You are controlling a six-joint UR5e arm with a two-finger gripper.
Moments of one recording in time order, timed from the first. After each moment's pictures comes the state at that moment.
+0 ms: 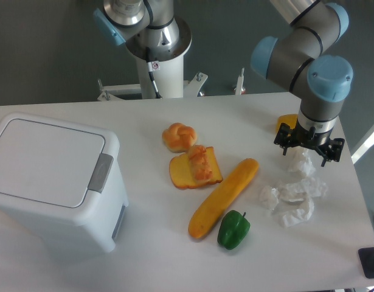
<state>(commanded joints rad) 2.78 -2.00 -1.53 -1.05 1.63 1.20</state>
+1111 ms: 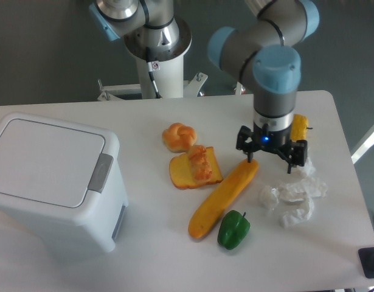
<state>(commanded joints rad) 2.53 -1.82 -1.55 -1.04 1.56 0.90</state>
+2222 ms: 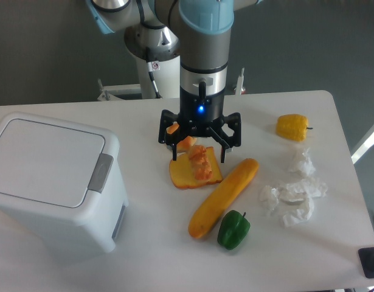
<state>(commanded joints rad) 2.45 -1.71 -1.51 -1.13 1.38 0.37</state>
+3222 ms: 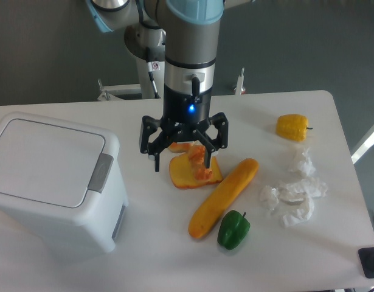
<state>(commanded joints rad) 2.38 -1.78 -1.40 -1.12 1.32 0.13</state>
